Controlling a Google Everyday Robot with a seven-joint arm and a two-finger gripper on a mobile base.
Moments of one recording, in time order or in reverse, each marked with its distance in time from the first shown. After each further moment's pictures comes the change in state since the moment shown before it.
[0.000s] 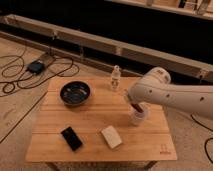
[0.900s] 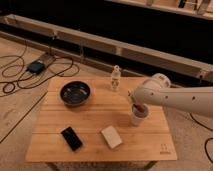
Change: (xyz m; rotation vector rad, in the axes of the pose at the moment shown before) arm 0.011 -0.027 0.054 0.000 -0.028 -0.010
